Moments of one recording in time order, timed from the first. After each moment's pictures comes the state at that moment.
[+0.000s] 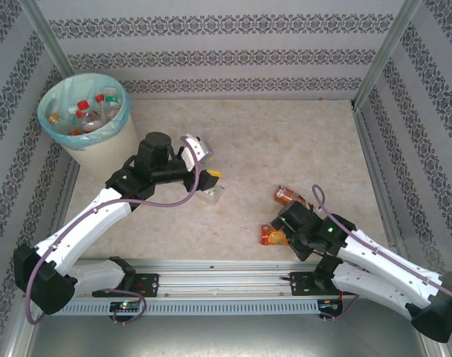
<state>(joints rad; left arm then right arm) -0.55 1.17 1.06 -0.32 0.50 0.24 0.82 0.78 0.59 -1.02 0.08 1.71</state>
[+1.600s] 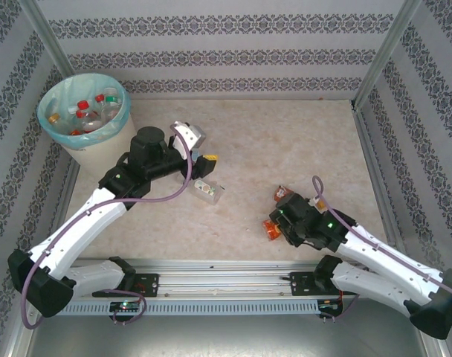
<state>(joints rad) -0.54 1.16 1.14 -0.30 0.31 0.10 0.83 0.82 0.70 -0.93 0.14 1.64</state>
